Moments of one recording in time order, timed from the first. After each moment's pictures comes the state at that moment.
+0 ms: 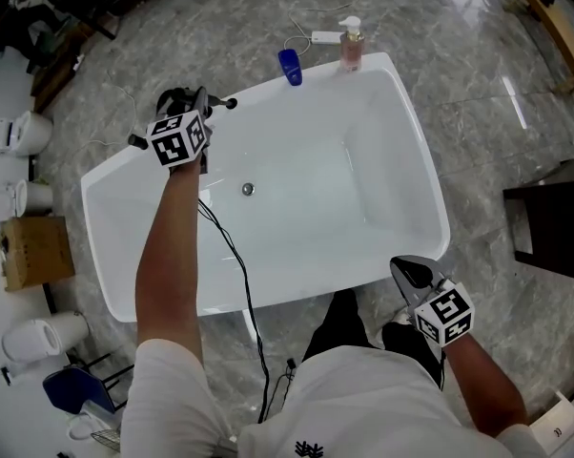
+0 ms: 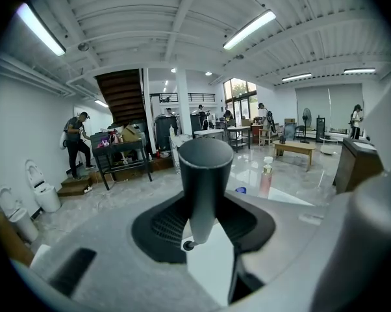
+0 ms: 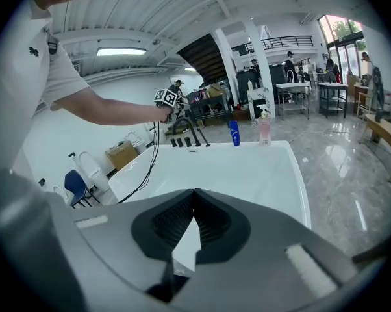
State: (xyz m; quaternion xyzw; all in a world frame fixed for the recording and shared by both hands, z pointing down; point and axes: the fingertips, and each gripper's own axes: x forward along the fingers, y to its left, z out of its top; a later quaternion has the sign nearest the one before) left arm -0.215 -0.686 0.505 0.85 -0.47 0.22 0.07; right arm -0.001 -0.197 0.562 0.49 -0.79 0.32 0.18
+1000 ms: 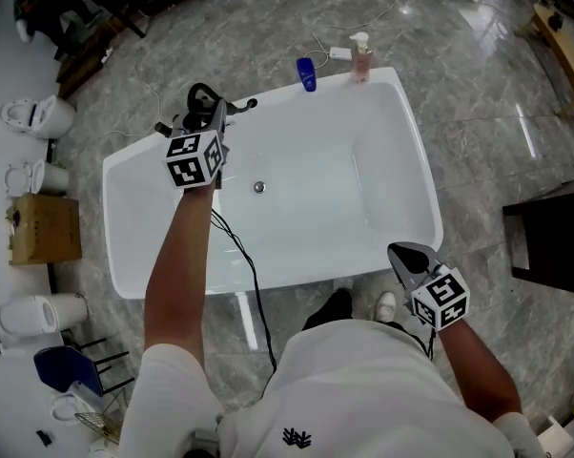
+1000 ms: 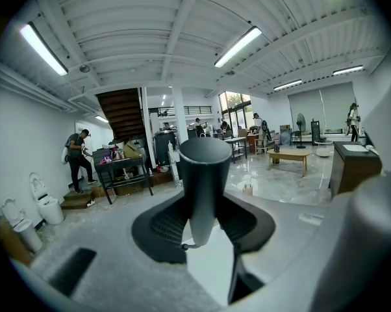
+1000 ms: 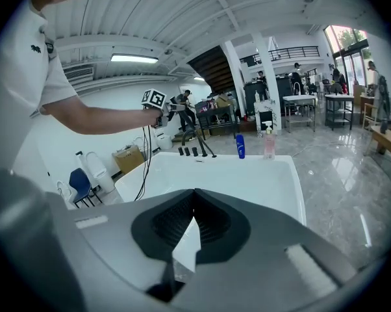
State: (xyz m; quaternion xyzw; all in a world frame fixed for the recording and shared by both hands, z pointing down) left arm -0.219 -0.563 0.399 0.86 -0.47 0.19 0.02; right arm 0.002 -0.171 0.511 0.48 -0.82 0.28 0.16
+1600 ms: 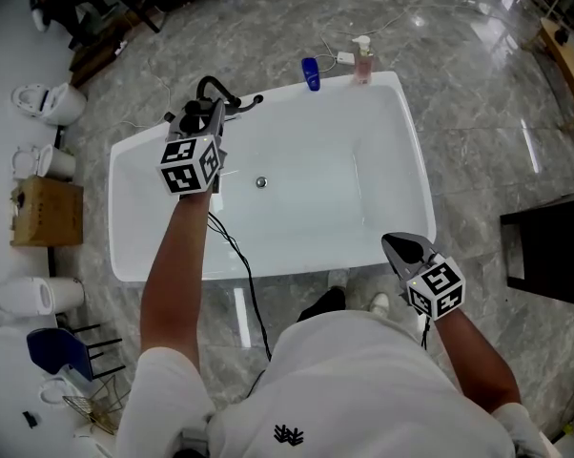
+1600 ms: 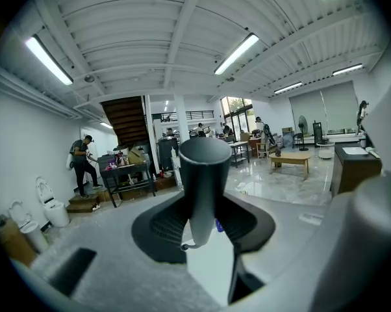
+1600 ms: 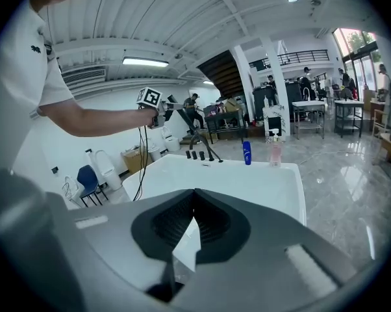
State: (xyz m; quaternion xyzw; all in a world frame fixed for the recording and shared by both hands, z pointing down) left arm -0.223 -0.494 0.346 0.86 -0.48 0.17 0.01; right arm 0.009 -0.153 0.487 0.45 -0.84 0.25 0.15
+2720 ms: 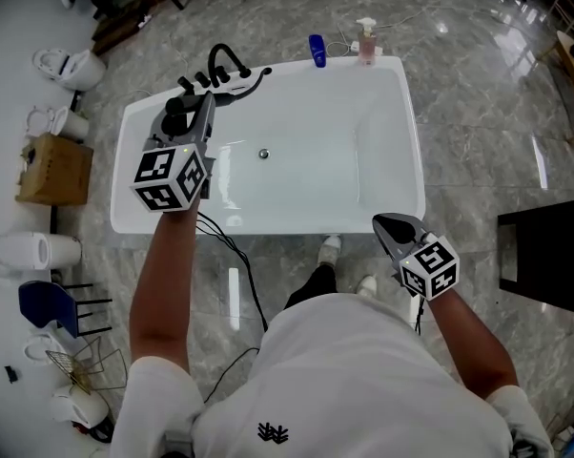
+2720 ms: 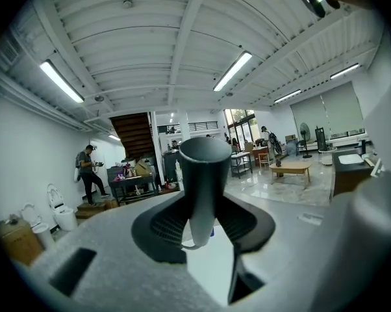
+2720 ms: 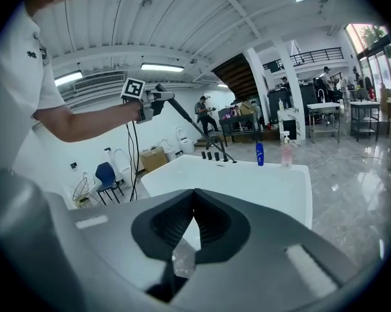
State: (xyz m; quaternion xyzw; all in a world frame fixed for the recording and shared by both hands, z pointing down) left arm -0.213 -0.314 0.258 0.85 -0.51 0.13 -0.02; right arm 0.024 -0.077 0.473 0.39 -0.88 0.23 0.14
